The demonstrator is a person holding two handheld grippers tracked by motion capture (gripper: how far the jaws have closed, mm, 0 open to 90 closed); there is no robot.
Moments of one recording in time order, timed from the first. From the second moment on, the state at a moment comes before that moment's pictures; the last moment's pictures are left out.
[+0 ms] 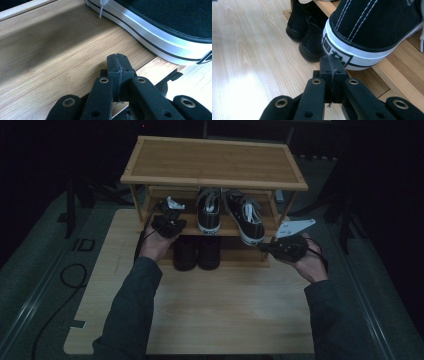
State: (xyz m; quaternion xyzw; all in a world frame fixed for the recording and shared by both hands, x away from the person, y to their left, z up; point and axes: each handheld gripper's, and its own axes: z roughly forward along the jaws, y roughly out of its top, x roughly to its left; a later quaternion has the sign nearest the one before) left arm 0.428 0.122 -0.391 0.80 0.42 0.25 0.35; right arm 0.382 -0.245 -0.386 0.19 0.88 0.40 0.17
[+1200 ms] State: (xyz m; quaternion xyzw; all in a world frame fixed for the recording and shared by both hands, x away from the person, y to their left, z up) left arm 0.434 0.095 -0.390 0.81 0.40 0.24 0.36; right arm 0.382 -0.244 -0.391 0.19 0.88 0.41 0.17
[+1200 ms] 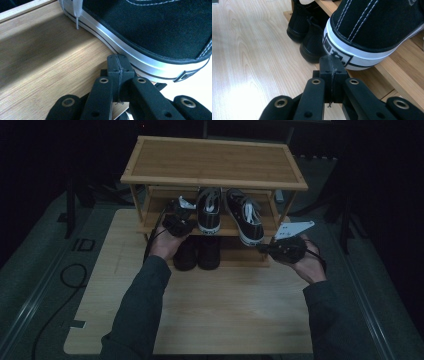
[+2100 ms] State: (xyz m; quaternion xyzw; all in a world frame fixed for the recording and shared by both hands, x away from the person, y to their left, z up) left arm 0.434 0.099 -0.391 0.81 0.40 0.21 0.37; right arm 0.387 -0.229 -0.394 0.18 0.87 0.41 0.17
